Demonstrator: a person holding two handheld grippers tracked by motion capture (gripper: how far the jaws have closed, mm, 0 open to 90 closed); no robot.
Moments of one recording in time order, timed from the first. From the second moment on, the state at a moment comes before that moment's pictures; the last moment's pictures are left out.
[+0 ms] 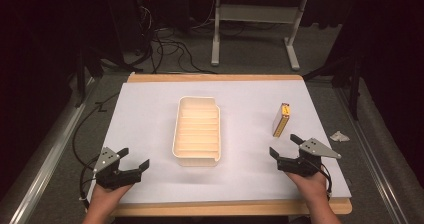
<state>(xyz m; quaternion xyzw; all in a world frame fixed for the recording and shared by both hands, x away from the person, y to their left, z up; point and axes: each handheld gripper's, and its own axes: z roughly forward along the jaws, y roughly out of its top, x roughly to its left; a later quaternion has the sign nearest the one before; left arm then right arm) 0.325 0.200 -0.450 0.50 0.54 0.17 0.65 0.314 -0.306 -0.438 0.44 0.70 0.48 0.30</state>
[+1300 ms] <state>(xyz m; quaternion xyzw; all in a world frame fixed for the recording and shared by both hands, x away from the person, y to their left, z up) 0.325 0.205 -0.449 0.50 0.54 0.19 0.65 0.384 -0.314 -0.425 0.52 0.66 0.44 0.32</state>
